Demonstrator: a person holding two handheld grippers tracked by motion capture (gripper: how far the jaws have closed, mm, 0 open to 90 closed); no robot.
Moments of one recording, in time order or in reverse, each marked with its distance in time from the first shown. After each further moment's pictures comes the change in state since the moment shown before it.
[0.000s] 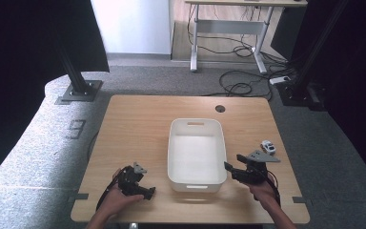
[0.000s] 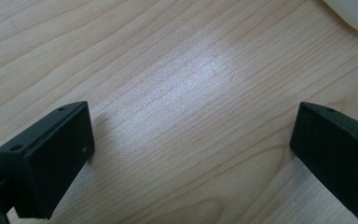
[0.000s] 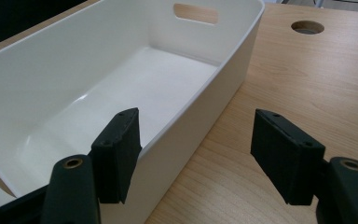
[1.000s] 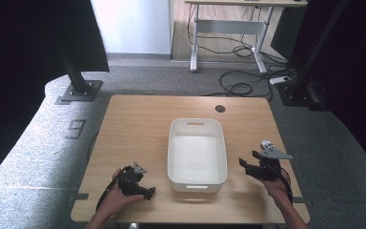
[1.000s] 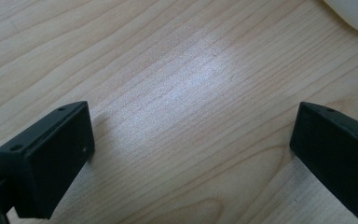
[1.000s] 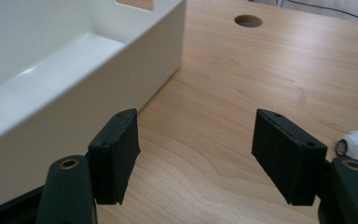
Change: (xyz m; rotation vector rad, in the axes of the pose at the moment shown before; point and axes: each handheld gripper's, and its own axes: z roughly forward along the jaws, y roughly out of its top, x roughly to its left) left arm 0.000 0.000 0.000 0.001 -0.001 0.001; right arm -0.048 -0.007 -0.010 0.024 -0.114 -0.042
